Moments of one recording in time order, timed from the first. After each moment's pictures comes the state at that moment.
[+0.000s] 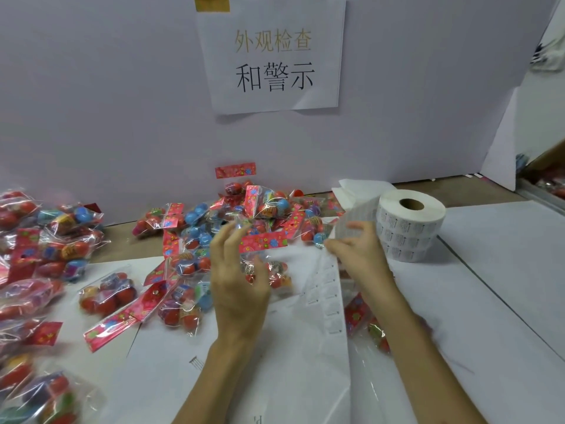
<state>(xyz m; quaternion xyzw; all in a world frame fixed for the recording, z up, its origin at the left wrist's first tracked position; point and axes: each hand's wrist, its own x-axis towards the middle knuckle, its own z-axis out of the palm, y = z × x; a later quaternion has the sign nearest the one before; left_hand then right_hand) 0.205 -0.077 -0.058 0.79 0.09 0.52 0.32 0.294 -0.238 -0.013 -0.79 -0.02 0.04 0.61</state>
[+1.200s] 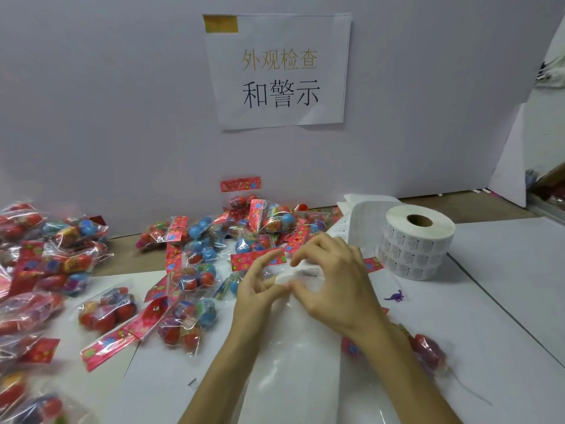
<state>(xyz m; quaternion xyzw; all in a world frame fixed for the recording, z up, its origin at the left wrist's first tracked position) 0.204 -0.082 -0.040 0.64 0.08 0.17 0.74 0.266 -0.220 -0.012 -0.84 -0.37 -0.20 0.34</state>
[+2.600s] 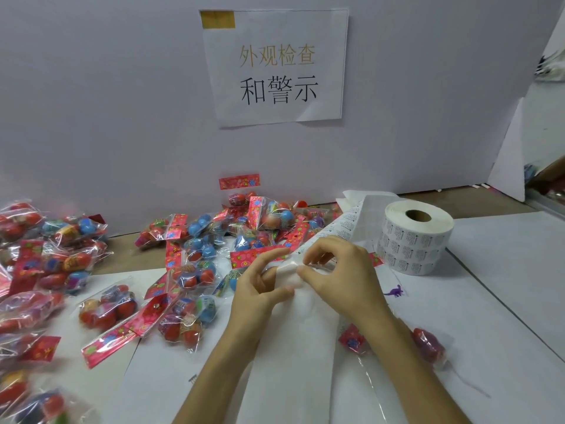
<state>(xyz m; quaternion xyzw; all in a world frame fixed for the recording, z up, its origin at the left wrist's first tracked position) 0.202 -0.078 -0.043 0.66 0.04 0.17 0.73 0.275 -0.225 -0.014 -0.83 -0.29 -0.14 0.46</state>
